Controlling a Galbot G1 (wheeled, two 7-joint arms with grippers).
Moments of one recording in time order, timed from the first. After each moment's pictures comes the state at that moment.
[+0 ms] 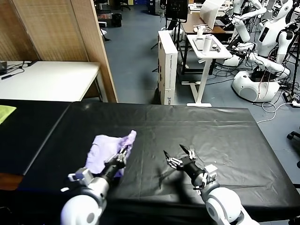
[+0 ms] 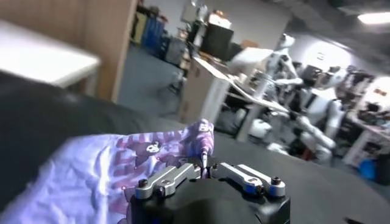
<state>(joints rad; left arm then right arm) 1.43 -1.37 -0.41 -2.17 -0.66 0.46 -0.12 -1.28 1.11 0.25 2.01 0.49 -0.31 -0.01</state>
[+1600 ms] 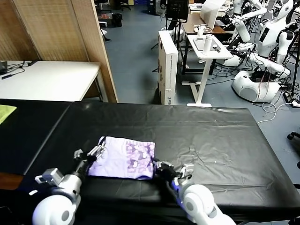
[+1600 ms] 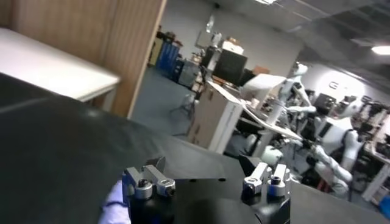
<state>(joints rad) 1.48 -1.31 -0.64 -2.18 -0.68 0.37 -0.09 -1.17 1.22 0.10 1.93 0.80 -0.48 0.21</state>
